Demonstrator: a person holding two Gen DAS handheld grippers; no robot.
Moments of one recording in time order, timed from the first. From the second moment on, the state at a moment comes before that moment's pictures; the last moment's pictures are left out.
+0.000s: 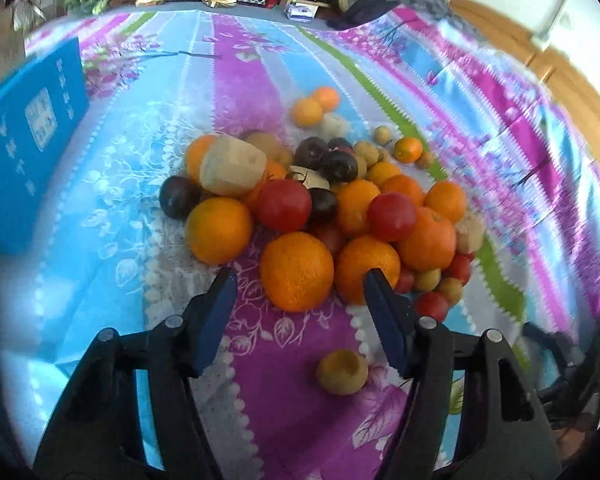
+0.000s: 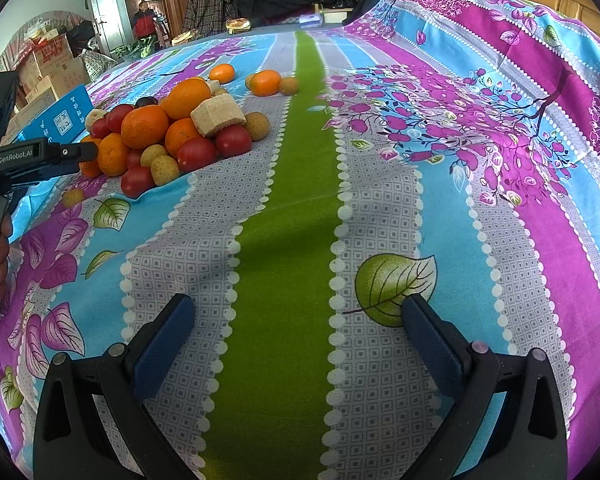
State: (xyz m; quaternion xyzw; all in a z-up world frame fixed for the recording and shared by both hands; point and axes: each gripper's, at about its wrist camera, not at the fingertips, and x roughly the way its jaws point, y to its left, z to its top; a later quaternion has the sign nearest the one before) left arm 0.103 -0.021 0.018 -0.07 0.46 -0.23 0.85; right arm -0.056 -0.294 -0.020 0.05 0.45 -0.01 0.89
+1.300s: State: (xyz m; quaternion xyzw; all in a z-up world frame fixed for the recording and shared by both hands) left arm 0.046 0.032 0.050 -0.09 0.43 -0.17 0.88; right arm -0.015 -0.238 0.016 0.13 0.44 0.15 0.88
